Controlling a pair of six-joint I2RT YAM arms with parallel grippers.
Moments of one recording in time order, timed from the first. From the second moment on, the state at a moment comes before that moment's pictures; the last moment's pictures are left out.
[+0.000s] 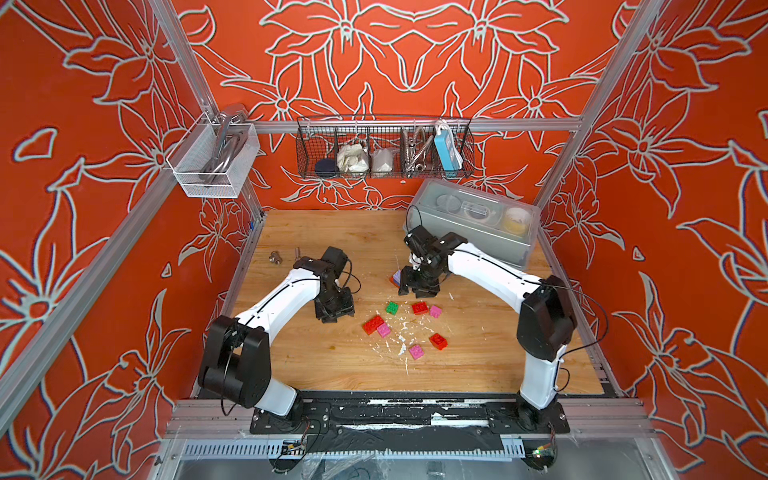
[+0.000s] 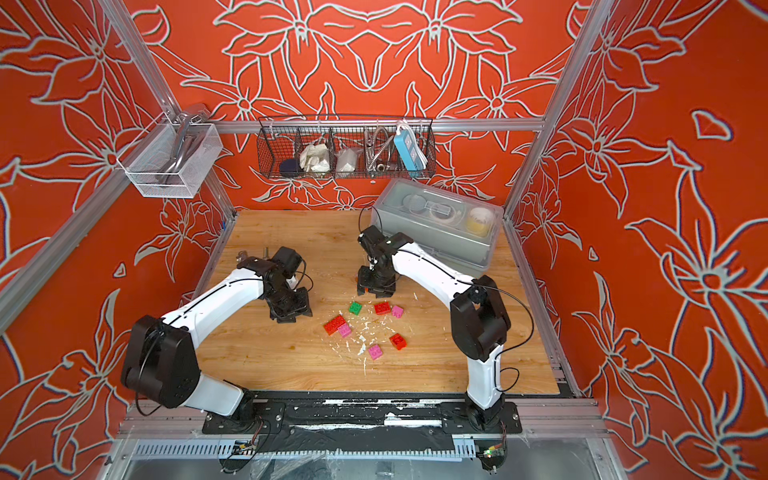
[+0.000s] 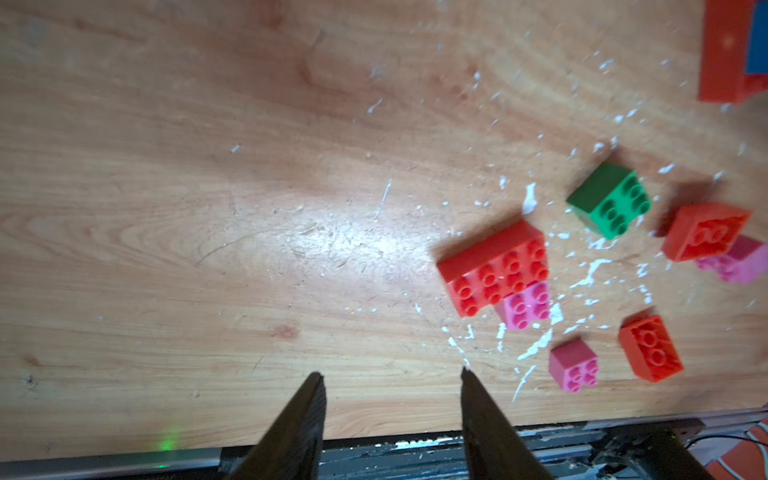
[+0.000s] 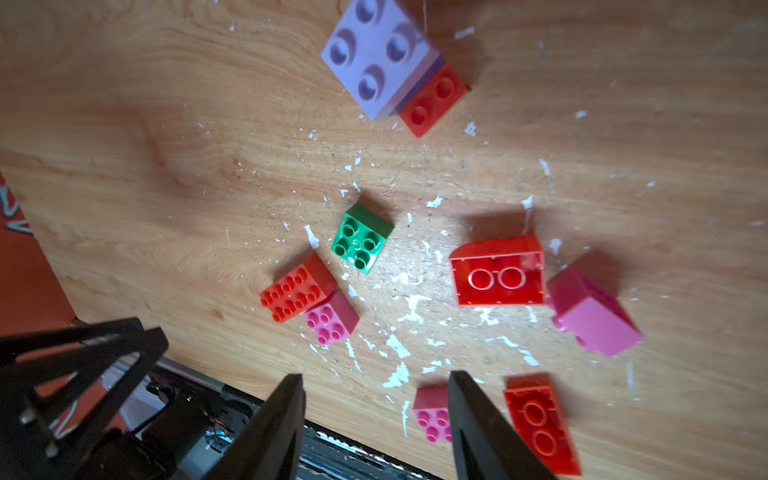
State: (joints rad) left arm -0.28 1.48 1.06 -1.04 0.20 -0.60; right arm 0.72 1.93 1.64 -1.02 -0.27 0.76
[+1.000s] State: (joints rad) left arm -0.20 1.41 0.90 -0.95 0.22 -0.46; right arm 0.82 2.19 1.78 -0.92 -0.13 1.14
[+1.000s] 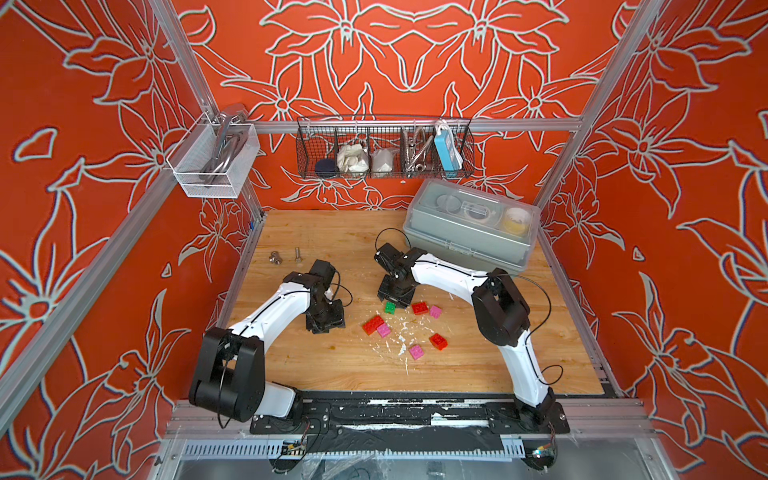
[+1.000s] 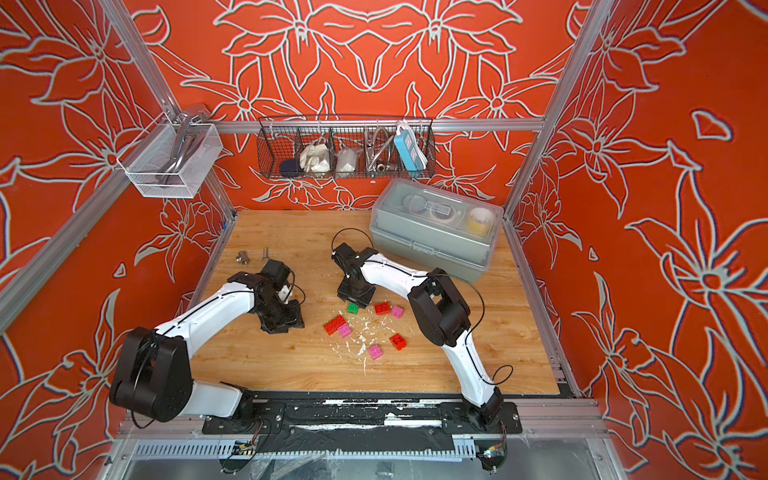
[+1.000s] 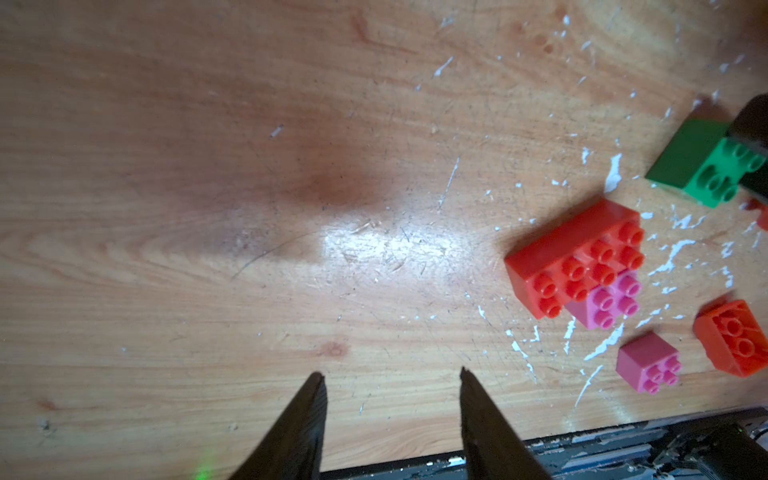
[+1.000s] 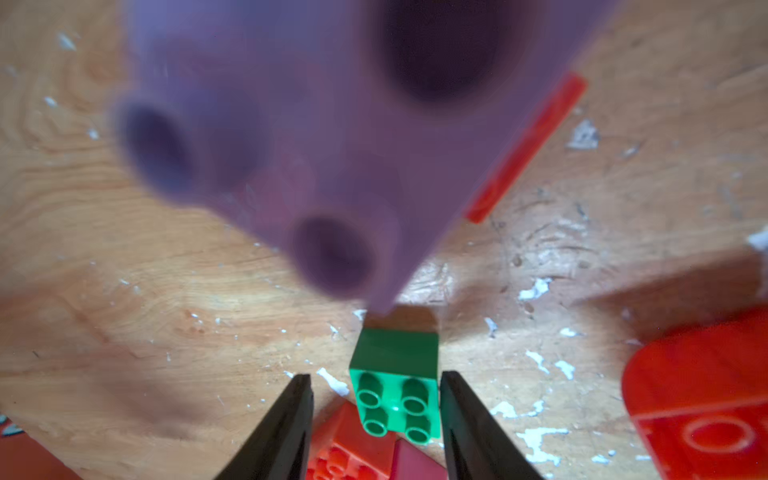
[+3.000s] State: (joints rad) left arm -0.20 1.39 0.88 -0.92 0.23 -0.45; right arm 0.93 2.21 1.77 -0.93 0.08 0.70
